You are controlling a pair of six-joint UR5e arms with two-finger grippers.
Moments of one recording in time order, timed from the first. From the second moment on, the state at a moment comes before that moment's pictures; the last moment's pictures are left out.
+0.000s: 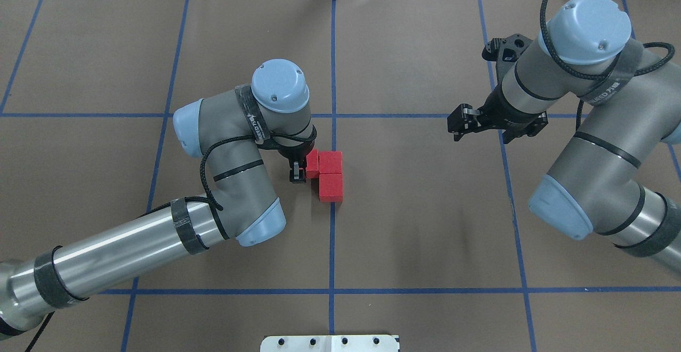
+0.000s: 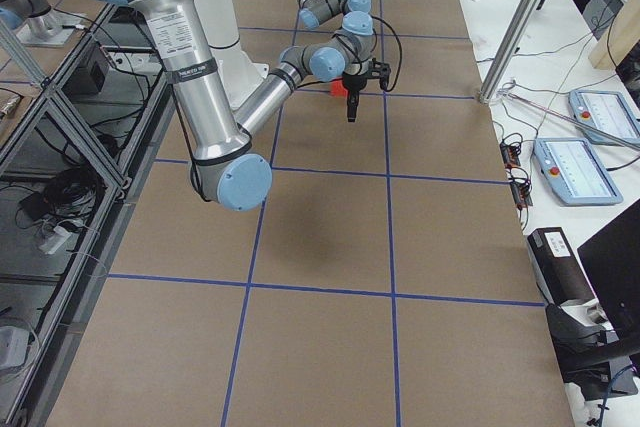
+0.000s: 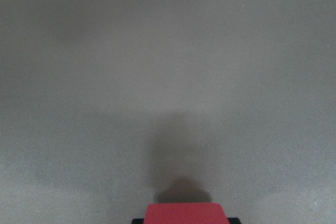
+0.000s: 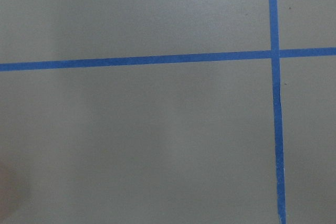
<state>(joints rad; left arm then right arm) -0.56 -2.40 -1.38 -1.65 -1.97 -2.76 0.79 -1.19 1.96 -1.70 2.07 1.02</state>
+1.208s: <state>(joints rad) -0.57 -2.31 -1.59 -1.62 -2.01 -2.69 0.79 -1.19 1.96 -1.70 2.07 1.02</state>
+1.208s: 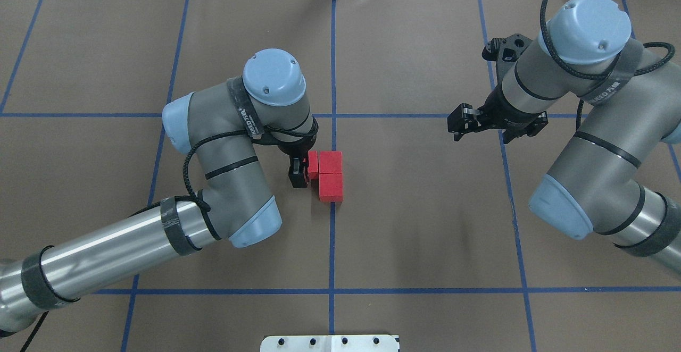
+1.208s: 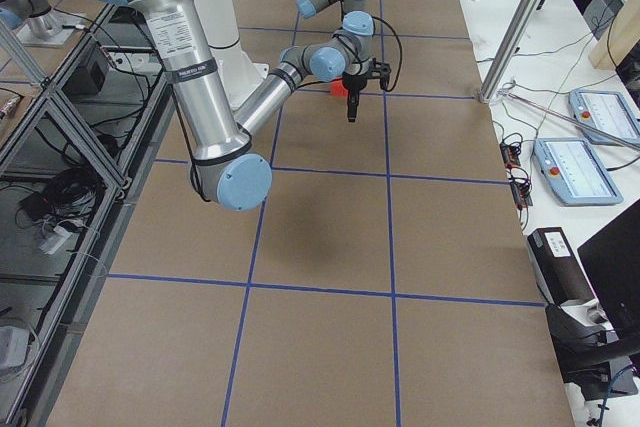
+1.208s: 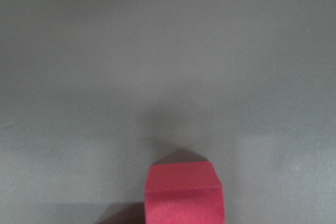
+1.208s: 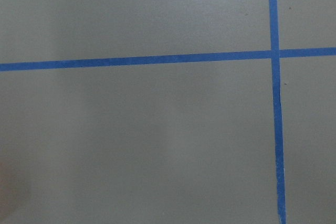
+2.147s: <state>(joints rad) -1.00 -1.62 -2.06 -1.61 -2.23 -1.36 1.20 -1.42 1.94 -1.70 2.24 0.50</state>
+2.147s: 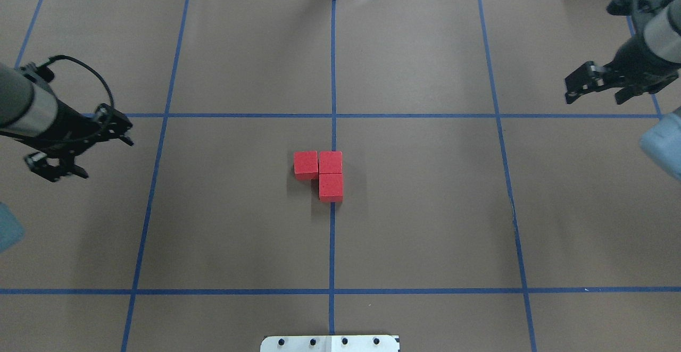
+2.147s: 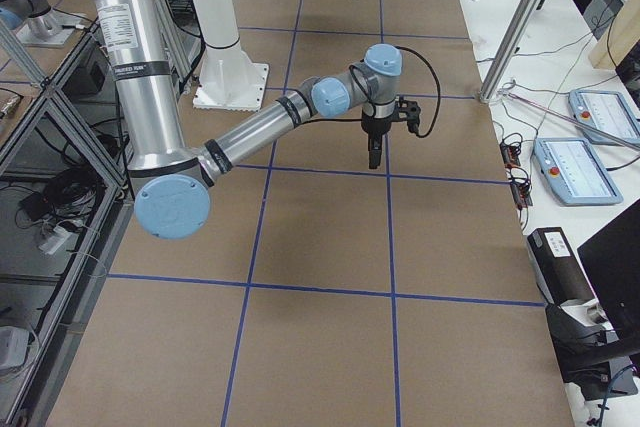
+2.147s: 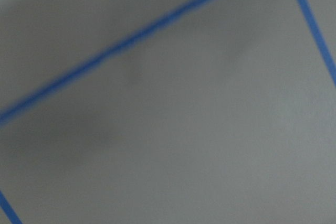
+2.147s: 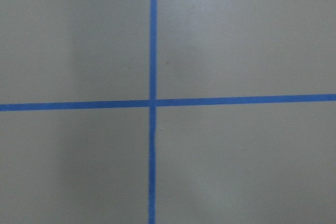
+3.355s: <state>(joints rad) -1.48 -1.52 -1.81 -1.60 -2.33 -0.25 1.52 -1.51 1.74 -1.70 2.33 0.07</state>
